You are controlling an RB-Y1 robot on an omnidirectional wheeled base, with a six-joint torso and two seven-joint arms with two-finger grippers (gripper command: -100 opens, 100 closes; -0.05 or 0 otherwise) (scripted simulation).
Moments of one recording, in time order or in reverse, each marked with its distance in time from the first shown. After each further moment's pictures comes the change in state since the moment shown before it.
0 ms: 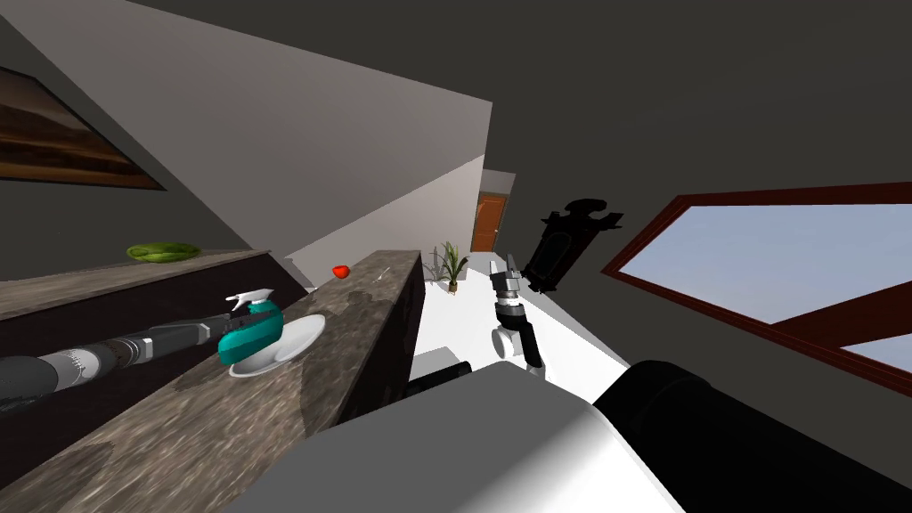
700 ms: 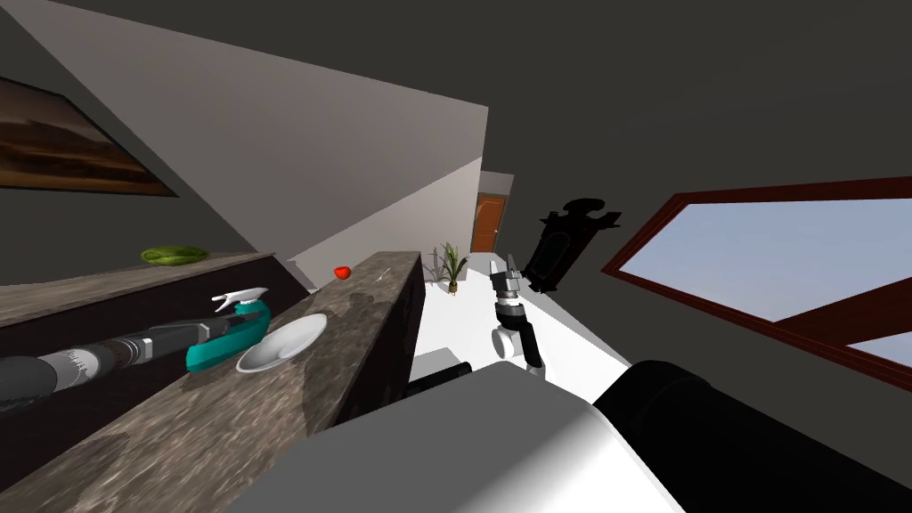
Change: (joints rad) left arm 0.000 0.000 0.000 0.001 -0.001 -0.003 -0.003; right arm 0.000 0.000 0.000 0.000 0.000 0.000 0.000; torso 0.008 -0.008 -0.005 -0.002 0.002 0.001
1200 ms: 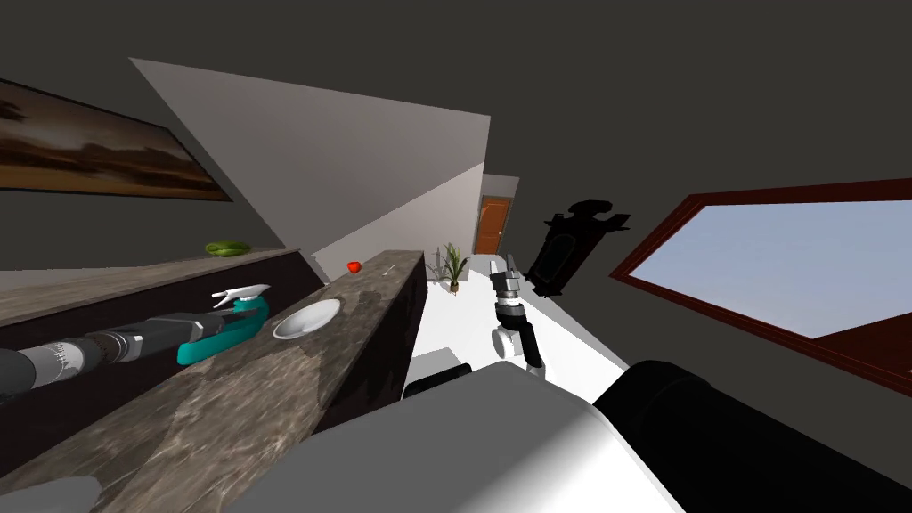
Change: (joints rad) left arm 0.034 0.021 0.075 -0.012 -0.045 -0.050 -0.095; right arm 0.000 0.000 0.000 0.000 0.000 0.000 0.000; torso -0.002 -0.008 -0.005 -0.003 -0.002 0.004
